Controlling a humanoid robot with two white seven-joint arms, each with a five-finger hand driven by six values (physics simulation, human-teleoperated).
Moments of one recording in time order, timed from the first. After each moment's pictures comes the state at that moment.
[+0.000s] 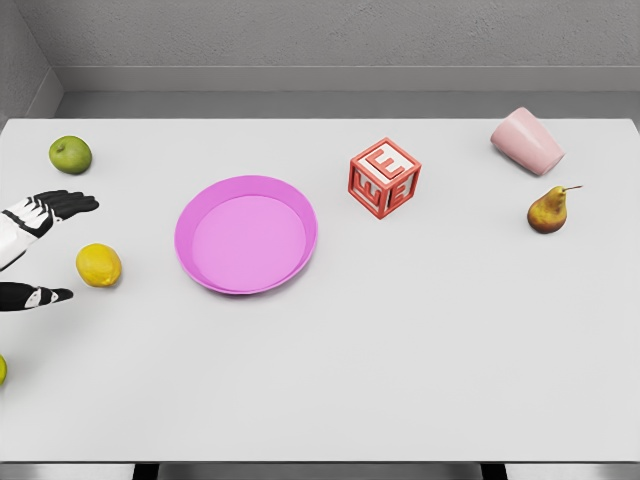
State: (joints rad) left arm 0.29 0.93 0.14 -1.76 -0.15 -0.61 -0.14; right arm -0.04 0.00 -0.33 0.20 0.29 -0.13 -0.04
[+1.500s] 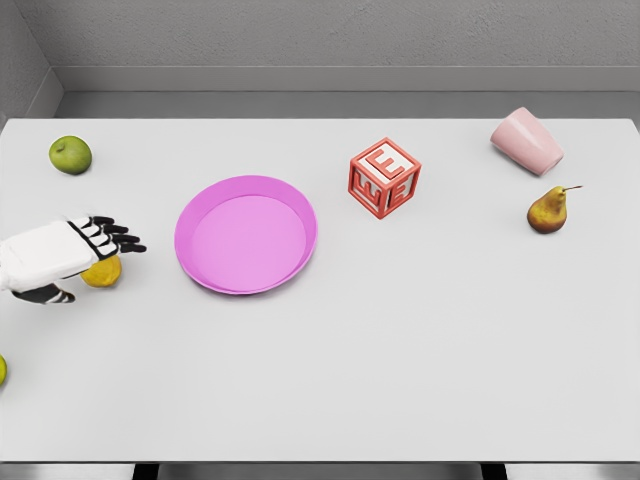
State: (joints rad) left arm -0.12 1.02 -0.28 -1.60 -0.57 -0.61 -0.27; right arm -0.04 0.00 -0.33 0.20 0.29 -0.13 -0.04
